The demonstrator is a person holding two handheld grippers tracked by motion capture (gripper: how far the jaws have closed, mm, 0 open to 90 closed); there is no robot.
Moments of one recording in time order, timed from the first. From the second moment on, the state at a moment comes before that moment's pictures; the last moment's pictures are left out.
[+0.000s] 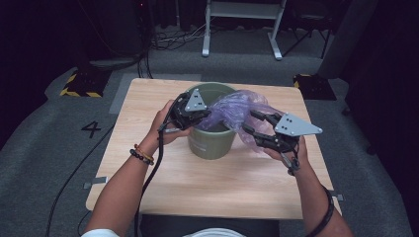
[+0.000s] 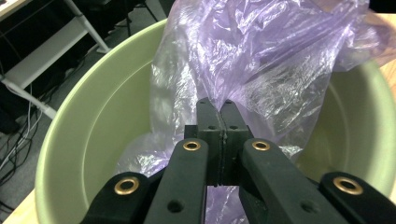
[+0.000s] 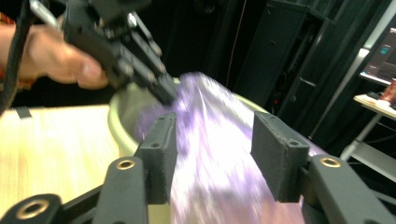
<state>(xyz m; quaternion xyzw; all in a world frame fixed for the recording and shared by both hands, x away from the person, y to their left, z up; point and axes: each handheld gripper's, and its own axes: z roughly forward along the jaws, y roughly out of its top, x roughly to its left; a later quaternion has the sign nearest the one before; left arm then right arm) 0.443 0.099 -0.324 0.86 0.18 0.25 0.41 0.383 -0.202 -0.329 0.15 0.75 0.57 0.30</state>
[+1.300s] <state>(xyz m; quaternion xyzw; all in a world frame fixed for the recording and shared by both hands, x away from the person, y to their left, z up) 0.411 0.100 -0.310 0.85 0.16 0.24 0.44 0.375 -0.201 -0.344 0.19 0.76 0.50 0.37</state>
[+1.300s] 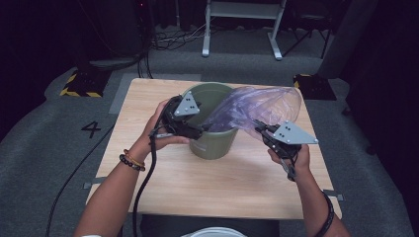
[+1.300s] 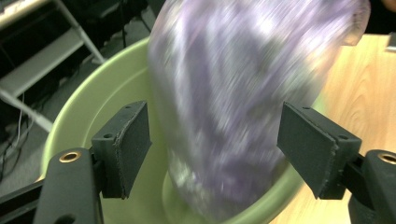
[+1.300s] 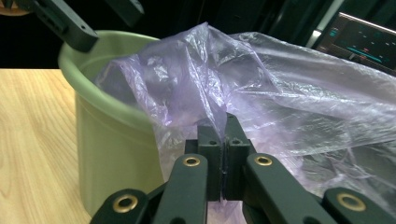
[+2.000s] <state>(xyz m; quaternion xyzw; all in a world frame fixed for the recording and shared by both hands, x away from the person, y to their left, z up) 0.409 0.086 -0.317 0.86 0.14 0.28 0.41 0.360 -0.169 -0.331 0.13 0.78 0.52 0.32</state>
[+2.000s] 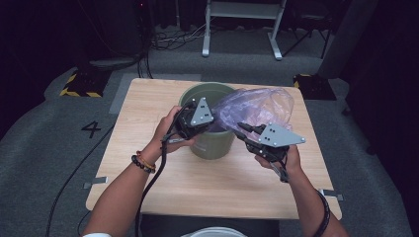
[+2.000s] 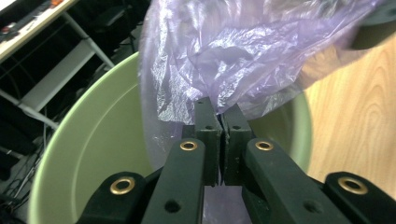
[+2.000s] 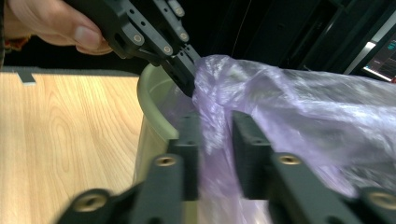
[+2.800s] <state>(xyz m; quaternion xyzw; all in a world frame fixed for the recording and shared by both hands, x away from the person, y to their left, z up) 0.408 0.160 -0.334 0.82 0.19 0.30 0.45 0.356 -0.221 -0.315 0.22 0.72 0.57 0.32</state>
